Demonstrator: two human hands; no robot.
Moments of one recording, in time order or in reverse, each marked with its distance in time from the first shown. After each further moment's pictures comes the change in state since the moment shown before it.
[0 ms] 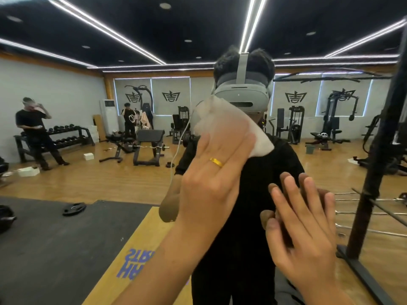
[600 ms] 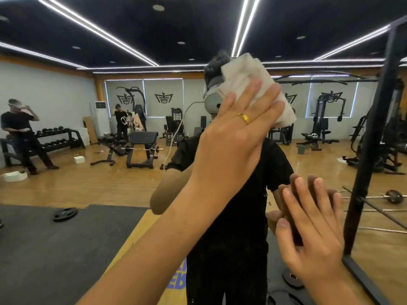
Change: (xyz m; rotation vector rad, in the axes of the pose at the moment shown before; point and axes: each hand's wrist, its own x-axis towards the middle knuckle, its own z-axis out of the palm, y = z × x) left_hand 0.060 -0.018 -0.004 -0.064 -0.078 0.099; right_hand 0.002 -0.004 0.005 -0.032 0.066 -0.027
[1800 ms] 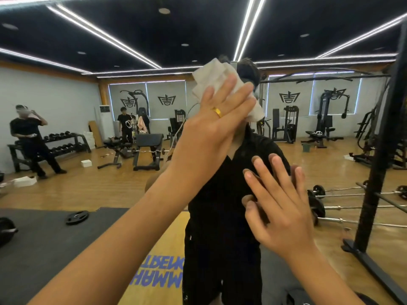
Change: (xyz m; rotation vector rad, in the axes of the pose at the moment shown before) left_hand -0.037 -0.112 -0.085 0.017 -0.045 0.106; right_hand 0.037 -0.115 0.074 -0.013 -0.057 -0.125
